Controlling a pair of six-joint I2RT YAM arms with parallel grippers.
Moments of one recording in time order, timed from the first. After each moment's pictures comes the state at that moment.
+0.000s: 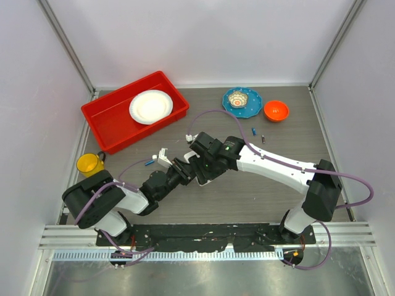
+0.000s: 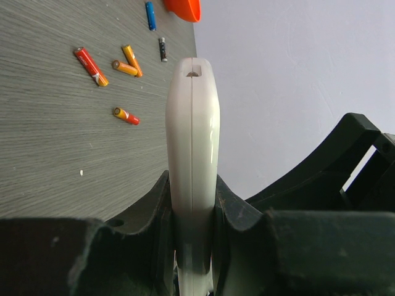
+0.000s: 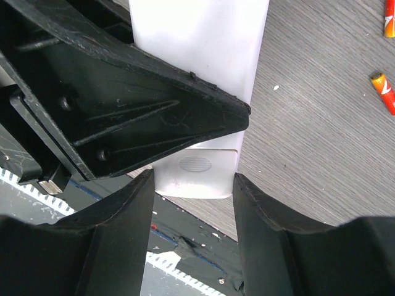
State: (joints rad) left arm -0.87 1.51 0.21 1.24 -0.12 -1.30; right arm 0.99 1.59 1.35 -0.89 0.05 0.42
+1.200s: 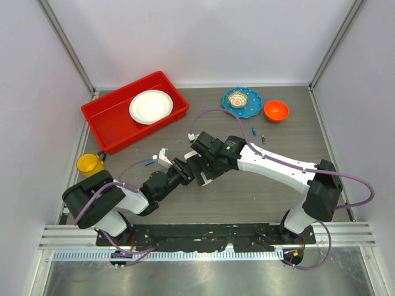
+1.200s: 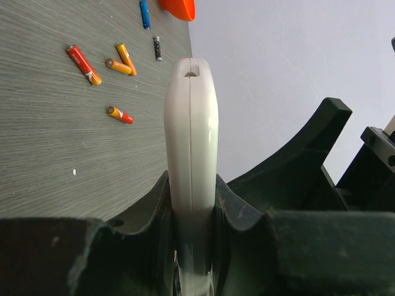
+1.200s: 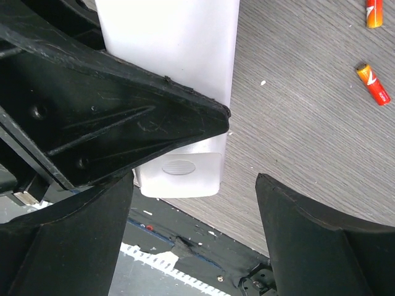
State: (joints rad) left arm -0.88 1.51 0.21 1.25 -0.12 -1.31; right arm 0.99 1.58 1.35 -0.91 0.08 0.44
